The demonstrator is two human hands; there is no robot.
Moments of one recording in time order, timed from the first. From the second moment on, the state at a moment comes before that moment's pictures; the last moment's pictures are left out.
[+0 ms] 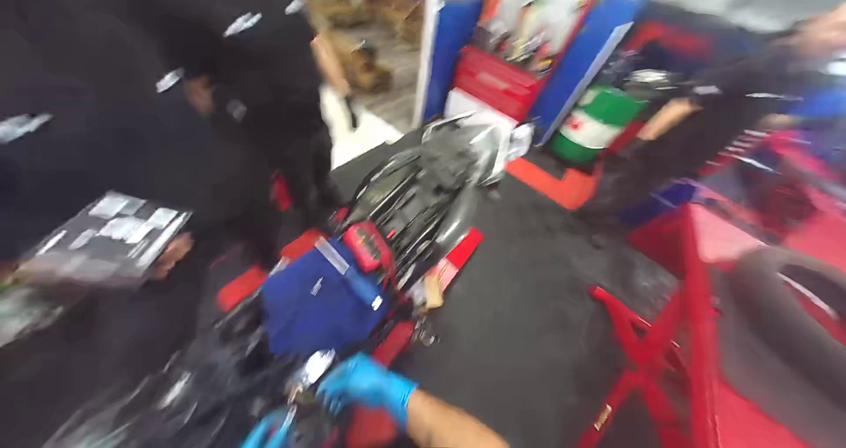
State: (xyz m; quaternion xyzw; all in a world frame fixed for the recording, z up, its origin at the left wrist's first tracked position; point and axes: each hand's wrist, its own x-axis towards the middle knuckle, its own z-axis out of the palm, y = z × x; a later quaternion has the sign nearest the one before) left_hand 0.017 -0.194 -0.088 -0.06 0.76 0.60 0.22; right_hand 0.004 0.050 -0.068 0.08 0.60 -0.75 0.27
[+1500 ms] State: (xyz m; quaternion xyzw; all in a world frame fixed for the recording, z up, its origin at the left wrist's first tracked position) left_hand 0.026 -0.197 -0.111 -0.07 0.75 0.62 0.23; right_hand 0.011 0.005 -0.110 0.19 0.48 -0.76 0.39
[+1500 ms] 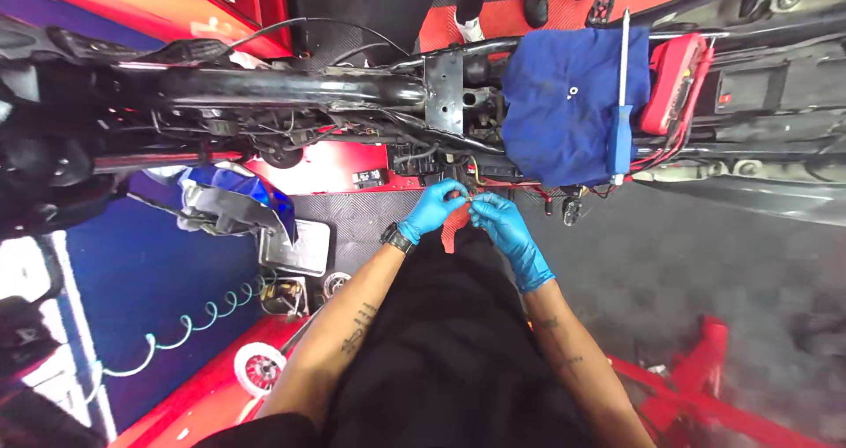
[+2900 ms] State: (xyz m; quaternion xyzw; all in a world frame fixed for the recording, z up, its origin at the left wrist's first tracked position) left_hand 0.068 -0.202 -0.138 -0.05 0.76 0.64 0.12; right_hand 0.021 -0.013 -0.124 0.15 0.63 -0.67 0.37
